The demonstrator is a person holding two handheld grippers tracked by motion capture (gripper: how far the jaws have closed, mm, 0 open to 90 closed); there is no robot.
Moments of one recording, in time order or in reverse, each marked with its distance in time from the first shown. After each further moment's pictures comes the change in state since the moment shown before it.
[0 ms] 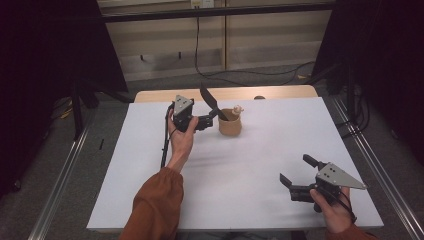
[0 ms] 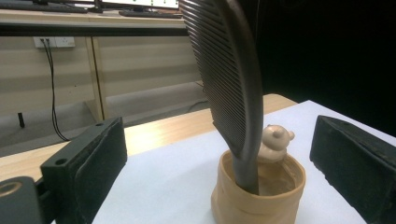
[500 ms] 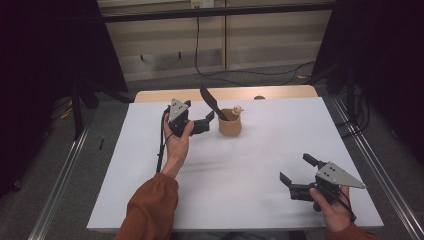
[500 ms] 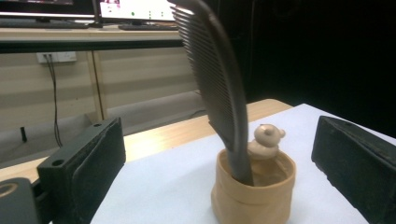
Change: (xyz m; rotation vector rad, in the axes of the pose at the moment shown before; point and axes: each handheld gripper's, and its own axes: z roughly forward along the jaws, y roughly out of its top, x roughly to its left) left arm -0.001 -0.003 -0.018 -0.040 -0.010 0.029; right arm -0.001 0.000 0.002 -0.003 -0.010 0.002
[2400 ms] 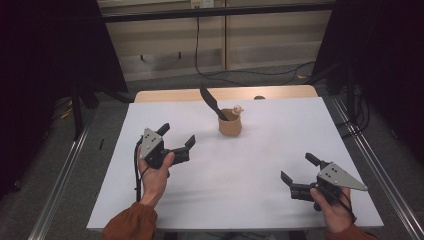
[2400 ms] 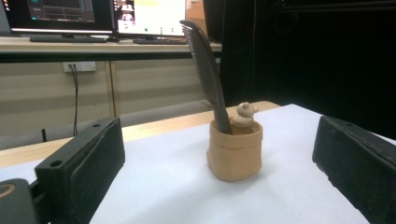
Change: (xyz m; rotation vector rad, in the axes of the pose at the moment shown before) left arm -0.015 -0.020 -0.110 -0.068 0.046 0.005; right arm 0.001 0.002 -0.003 -0.032 -0.036 -0.009
